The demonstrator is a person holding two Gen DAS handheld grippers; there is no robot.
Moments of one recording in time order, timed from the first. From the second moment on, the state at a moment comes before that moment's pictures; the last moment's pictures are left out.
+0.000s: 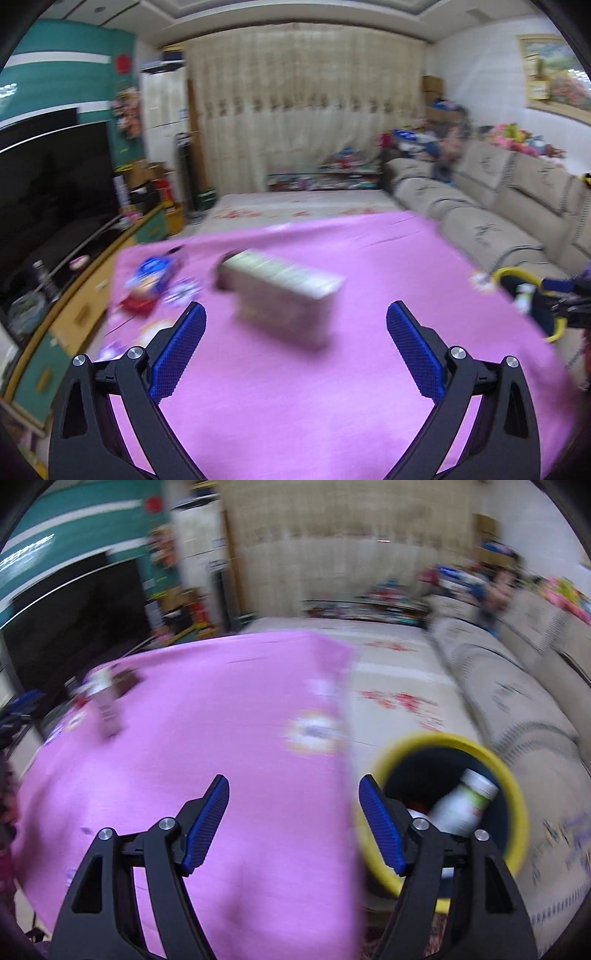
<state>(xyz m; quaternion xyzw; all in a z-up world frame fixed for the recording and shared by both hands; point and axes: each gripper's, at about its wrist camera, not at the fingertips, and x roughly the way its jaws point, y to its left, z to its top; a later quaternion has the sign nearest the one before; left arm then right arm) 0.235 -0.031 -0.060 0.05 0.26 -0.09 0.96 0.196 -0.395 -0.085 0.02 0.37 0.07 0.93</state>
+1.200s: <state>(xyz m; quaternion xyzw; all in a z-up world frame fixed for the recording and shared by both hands) 0.242 0.053 -0.102 -0.03 0.32 -0.05 0.95 0.323 -0.168 -0.082 -0.05 0.37 0.29 0.88</state>
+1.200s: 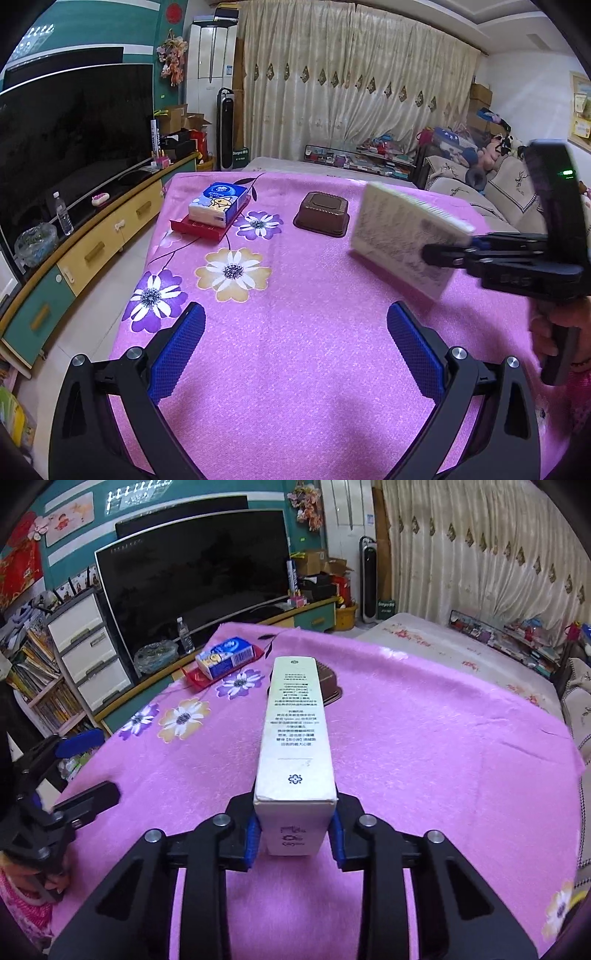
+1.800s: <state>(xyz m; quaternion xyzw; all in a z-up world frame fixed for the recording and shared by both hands) 0.244 0.050 -0.103 -0.02 0.32 -0.05 0.95 0.217 -0.420 -0.066 0.06 0.34 0.01 0.94</state>
